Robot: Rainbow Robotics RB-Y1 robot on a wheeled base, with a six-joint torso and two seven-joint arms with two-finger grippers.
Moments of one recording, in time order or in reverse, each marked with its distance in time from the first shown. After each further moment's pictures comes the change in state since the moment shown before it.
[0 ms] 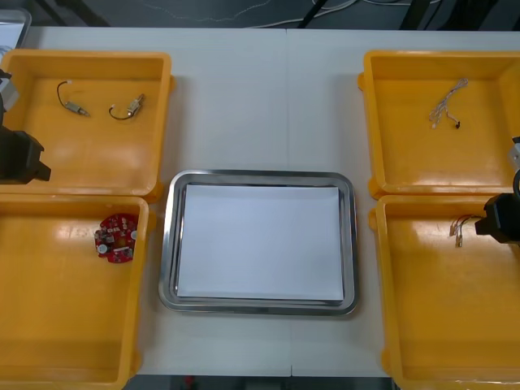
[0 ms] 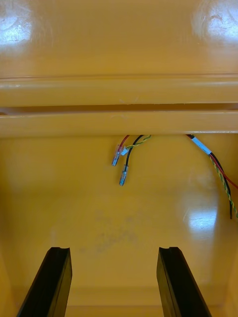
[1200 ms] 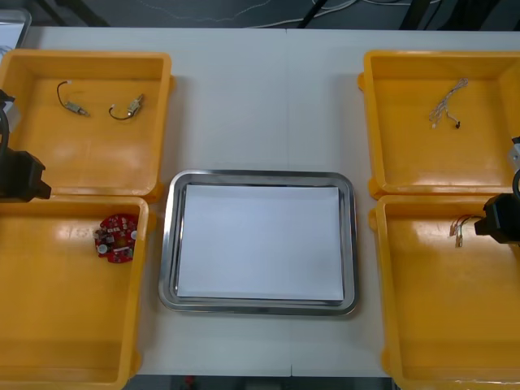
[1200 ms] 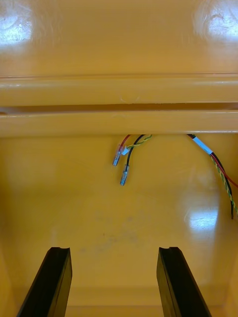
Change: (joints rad) right arm 0.001 0.002 0.000 -0.001 0.000 0.000 0.000; left arm 0.066 -0.015 -0.001 0.001 -0.016 -0.008 0.000
